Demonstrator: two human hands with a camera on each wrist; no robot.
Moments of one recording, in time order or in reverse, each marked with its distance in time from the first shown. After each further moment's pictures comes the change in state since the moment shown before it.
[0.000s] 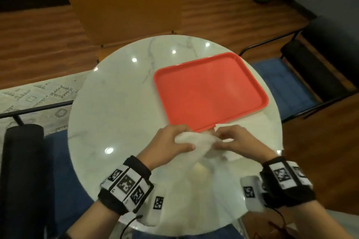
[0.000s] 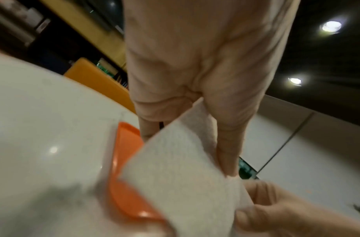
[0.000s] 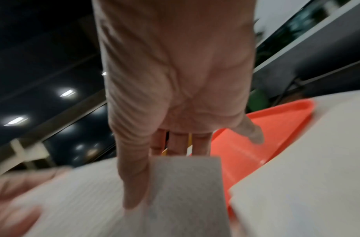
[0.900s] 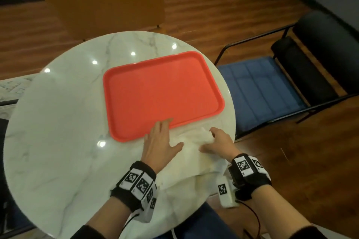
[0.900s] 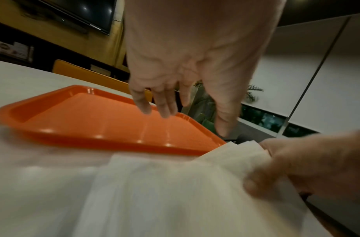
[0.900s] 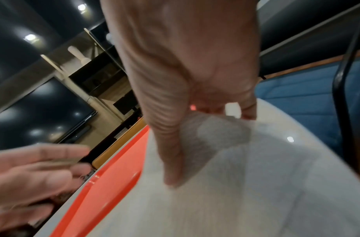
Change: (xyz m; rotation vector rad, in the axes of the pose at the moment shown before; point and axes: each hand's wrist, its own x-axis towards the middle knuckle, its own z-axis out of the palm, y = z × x) left_hand 0.121 0.052 0.179 0.503 0.361 -0.168; right_hand 0.031 0.190 -0.089 -0.001 0.045 0.295
